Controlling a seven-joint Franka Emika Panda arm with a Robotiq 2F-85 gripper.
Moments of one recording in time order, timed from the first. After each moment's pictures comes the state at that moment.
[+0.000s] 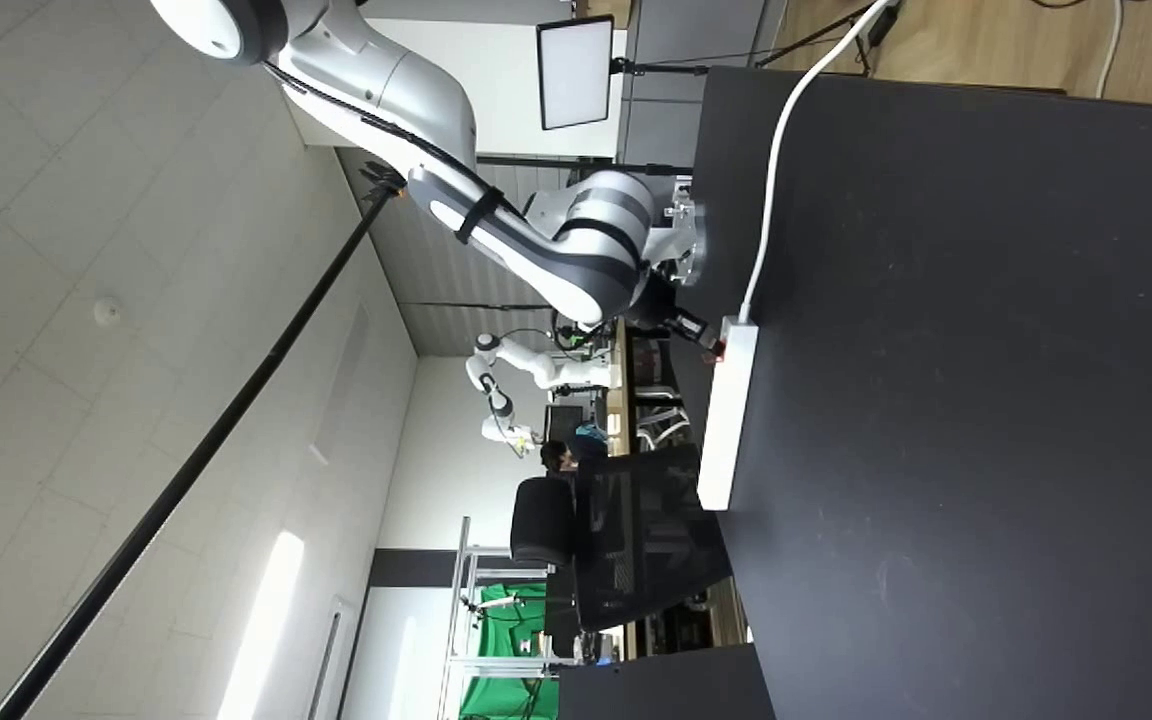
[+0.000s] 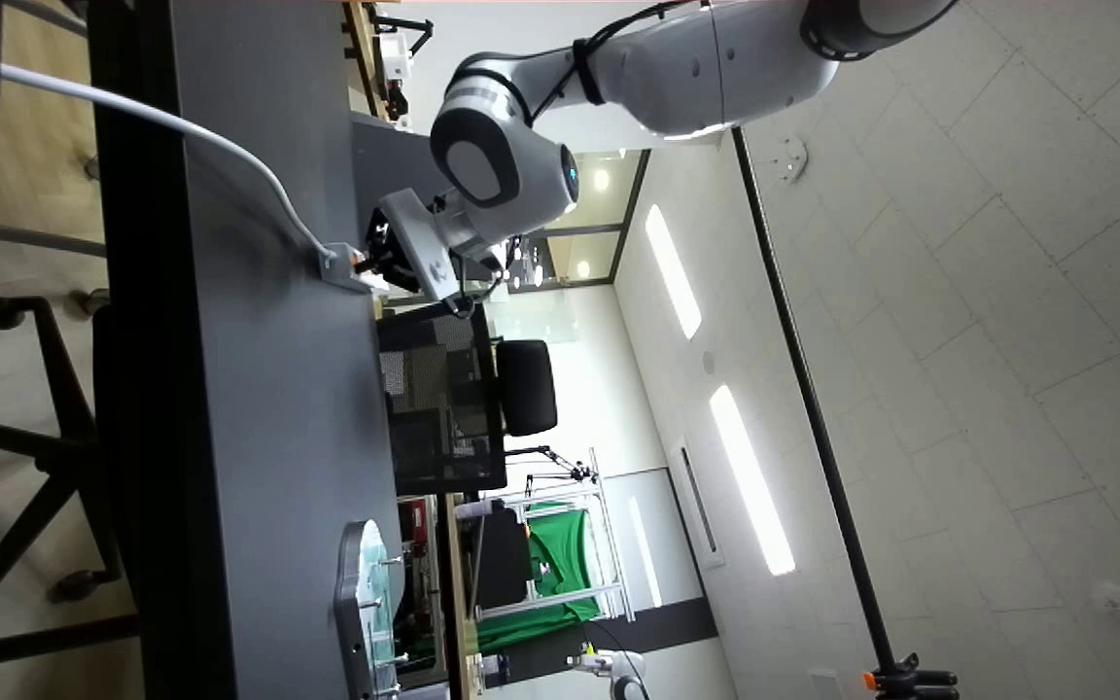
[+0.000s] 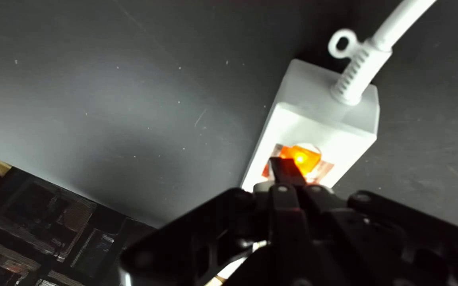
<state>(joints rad) -0.61 0.82 0.33 -1.96 0.09 3.36 -1.05</state>
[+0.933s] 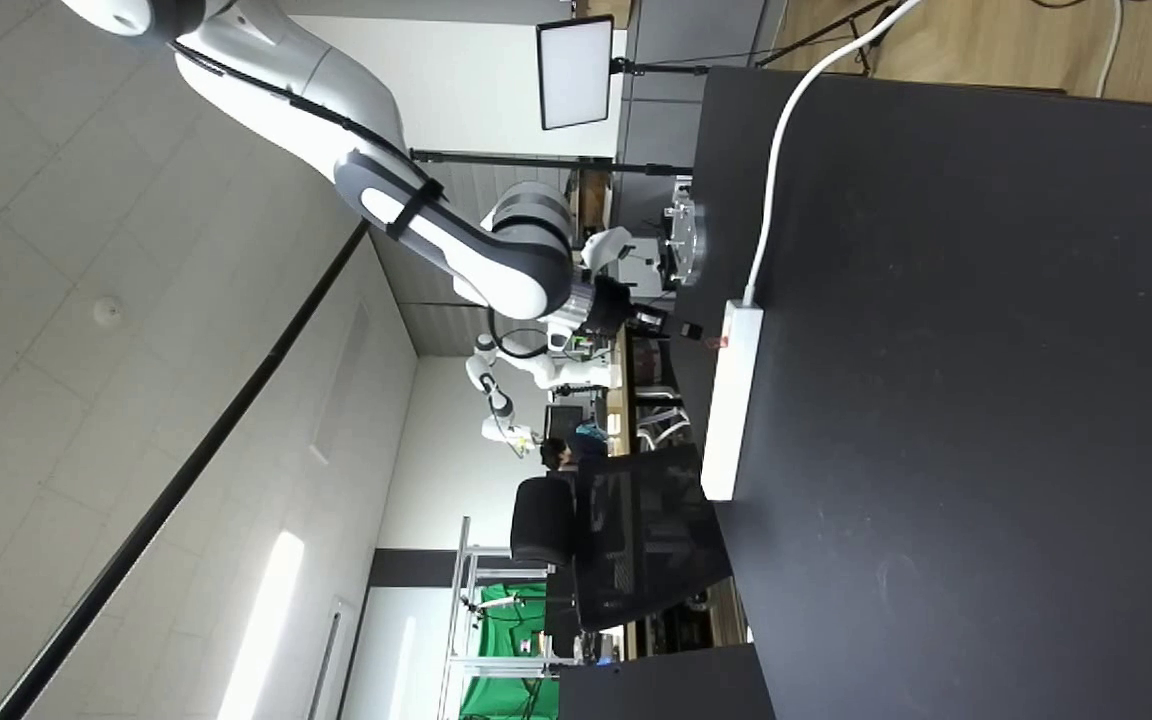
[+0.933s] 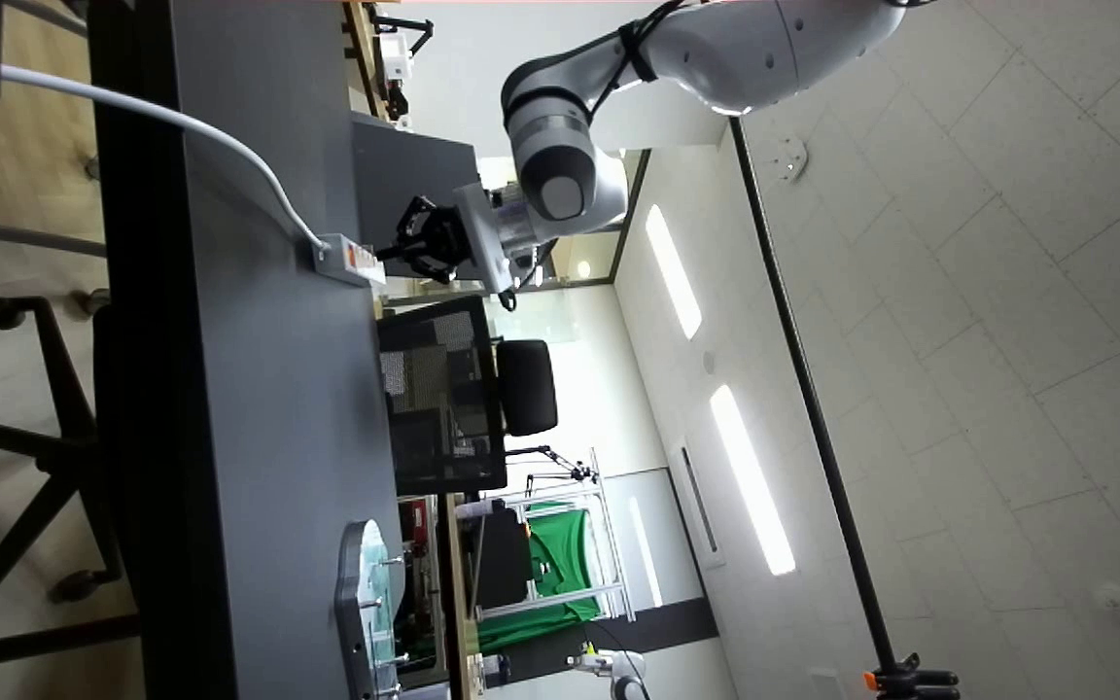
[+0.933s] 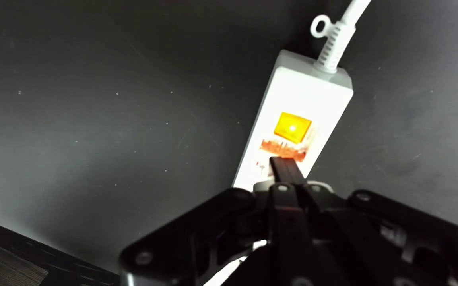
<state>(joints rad) -0.47 0.62 0.16 -1.93 -0.13 2.88 -0.76</state>
